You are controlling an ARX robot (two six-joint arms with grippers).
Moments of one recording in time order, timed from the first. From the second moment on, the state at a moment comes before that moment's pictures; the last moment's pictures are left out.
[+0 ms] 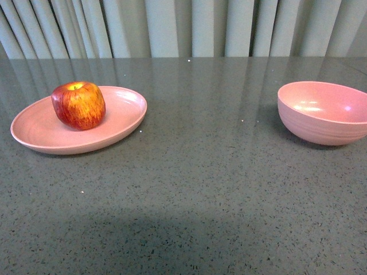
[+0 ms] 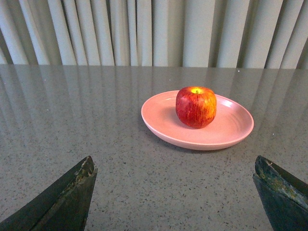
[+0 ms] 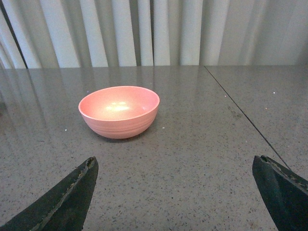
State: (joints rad) left arm 0.00 0.01 0.02 0.00 0.00 -0.01; right arm 0.00 0.00 0.01 0.00 0.00 0.01
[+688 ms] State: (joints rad) left arm 0.00 0.01 0.02 0.00 0.00 -0.01; right arm 0.00 0.00 0.01 0.00 0.00 0.01
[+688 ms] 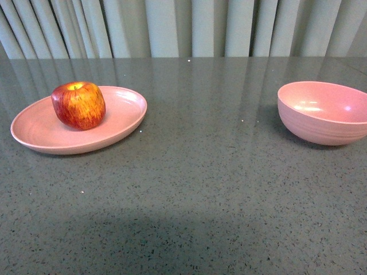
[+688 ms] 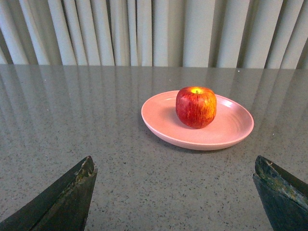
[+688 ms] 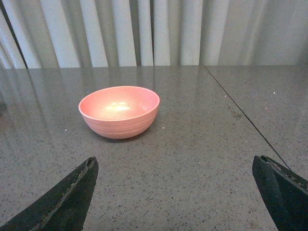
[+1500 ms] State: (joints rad) left arm 0.00 0.01 0.02 0.00 0.00 -0.01; right arm 0.00 0.00 0.01 0.00 0.00 0.01
